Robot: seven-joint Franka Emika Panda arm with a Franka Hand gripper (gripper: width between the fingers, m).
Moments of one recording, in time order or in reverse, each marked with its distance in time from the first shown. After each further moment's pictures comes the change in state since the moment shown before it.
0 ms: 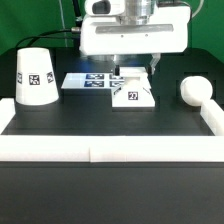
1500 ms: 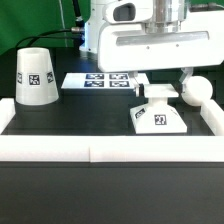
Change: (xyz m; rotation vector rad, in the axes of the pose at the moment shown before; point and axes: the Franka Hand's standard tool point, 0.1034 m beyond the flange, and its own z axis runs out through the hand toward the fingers) arm 0.125 -0.035 -0.010 0.022 0.109 -0.037
